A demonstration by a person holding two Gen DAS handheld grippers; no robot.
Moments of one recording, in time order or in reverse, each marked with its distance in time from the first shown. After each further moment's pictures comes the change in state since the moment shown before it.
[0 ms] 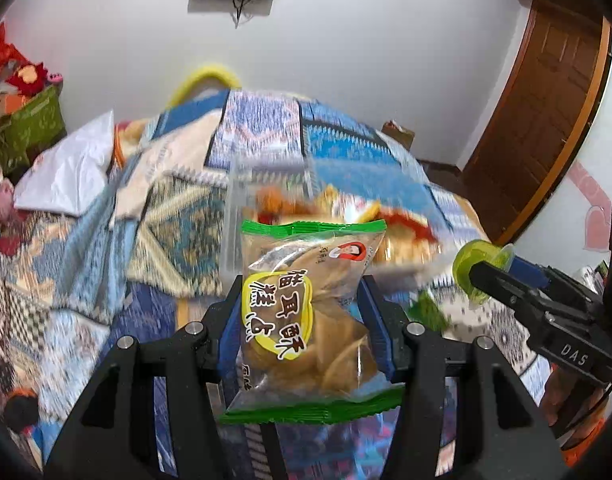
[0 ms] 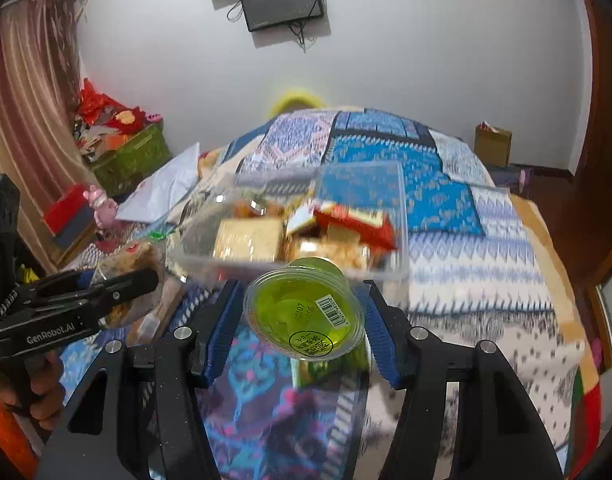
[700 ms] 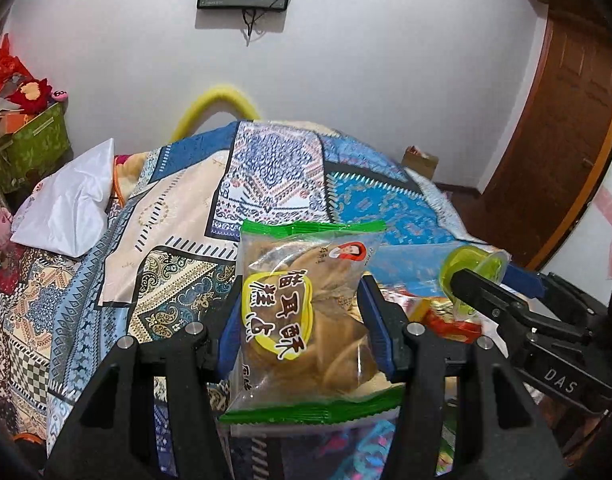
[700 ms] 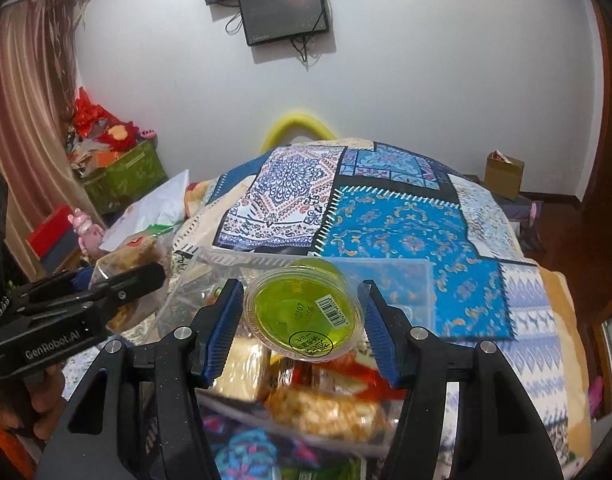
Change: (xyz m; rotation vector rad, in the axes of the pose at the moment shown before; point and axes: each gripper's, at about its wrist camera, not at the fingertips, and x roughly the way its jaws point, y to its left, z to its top) left arm 0.083 0.020 0.075 -0.010 -0.042 0.062; right arm 0.077 0.003 0.071 -0.041 -0.024 -0.007
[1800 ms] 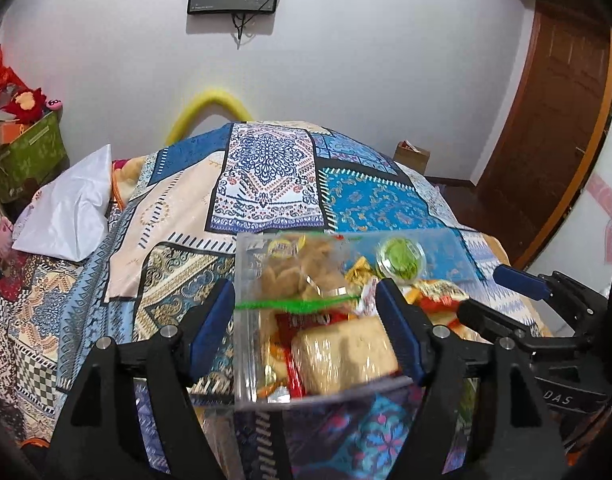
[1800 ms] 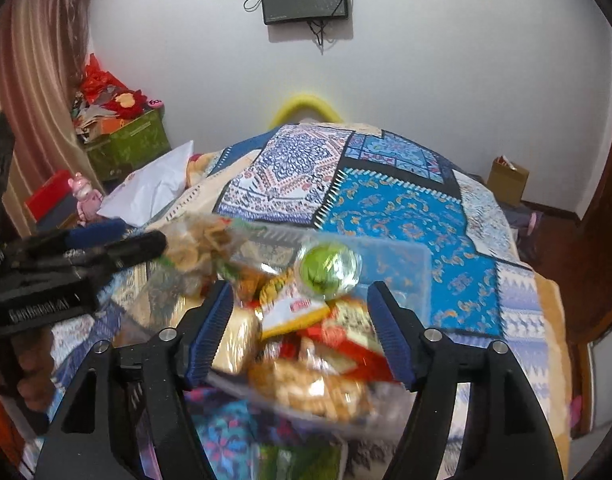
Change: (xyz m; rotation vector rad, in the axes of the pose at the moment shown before) left arm -0.030 -0.005 -0.016 0.047 -0.008 -0.023; right arm -0.019 -0.002 -0.021 -0.093 0.062 -0.013
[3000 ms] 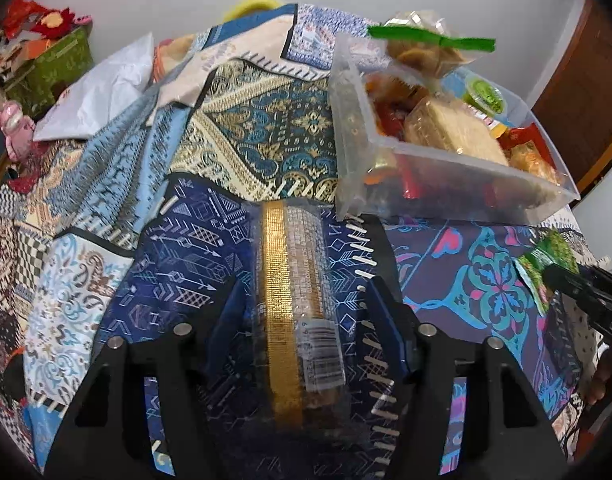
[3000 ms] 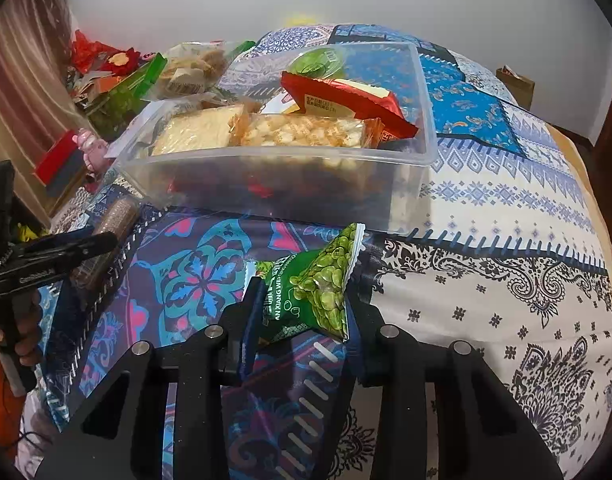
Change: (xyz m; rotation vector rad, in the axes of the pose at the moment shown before) left arm 0.023 0.065 -0.135 -0.118 0.287 0.087; right arm 0.009 -0.013 -0.113 0.116 0.219 0.086
